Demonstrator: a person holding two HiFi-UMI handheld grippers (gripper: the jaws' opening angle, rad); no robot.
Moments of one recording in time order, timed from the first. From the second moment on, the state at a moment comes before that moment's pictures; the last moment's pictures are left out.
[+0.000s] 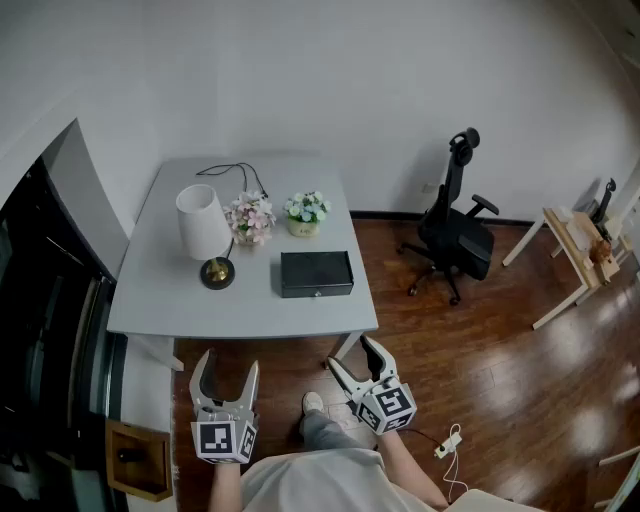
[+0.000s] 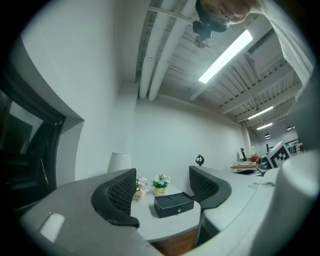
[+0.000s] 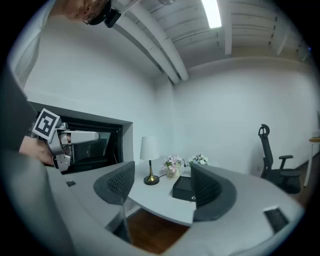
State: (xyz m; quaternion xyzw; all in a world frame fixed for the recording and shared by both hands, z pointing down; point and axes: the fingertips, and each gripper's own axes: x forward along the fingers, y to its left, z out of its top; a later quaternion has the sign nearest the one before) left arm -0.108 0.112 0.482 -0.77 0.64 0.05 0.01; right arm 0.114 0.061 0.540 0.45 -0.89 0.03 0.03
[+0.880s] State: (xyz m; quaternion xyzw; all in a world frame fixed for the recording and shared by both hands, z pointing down) left arm -0.076 -0.112 0.491 -0.78 0.62 0.00 -0.01; right arm 0.105 -0.165 0.753 0.41 -0.86 0.24 0.20
